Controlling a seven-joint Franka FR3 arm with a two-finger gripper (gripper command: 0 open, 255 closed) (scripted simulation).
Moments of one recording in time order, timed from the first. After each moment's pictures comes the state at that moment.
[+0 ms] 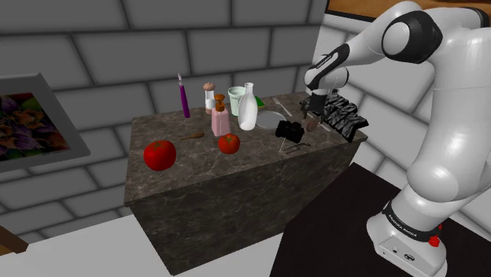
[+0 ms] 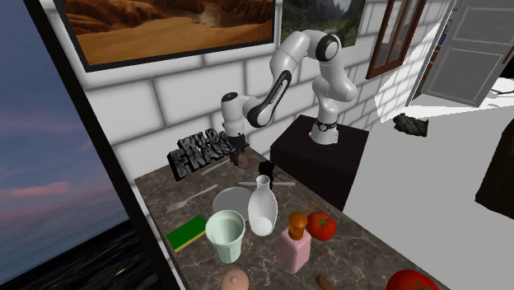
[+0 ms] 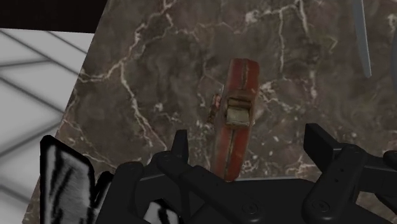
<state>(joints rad) -0.32 0.47 -0.18 -1.94 0.13 2.32 0.74</state>
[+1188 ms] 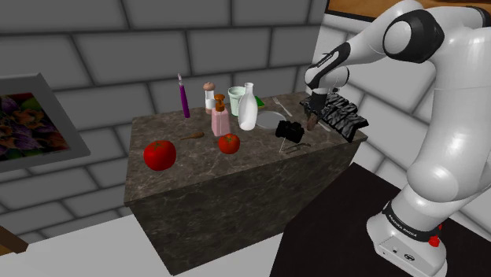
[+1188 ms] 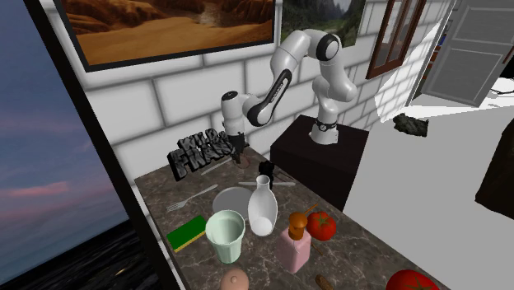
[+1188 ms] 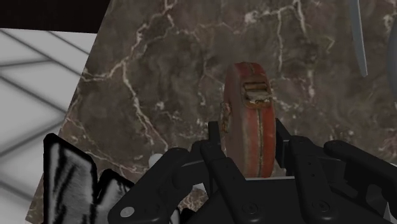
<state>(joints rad) -0.31 0.46 -0.19 -1.94 0.12 2.31 0.74</state>
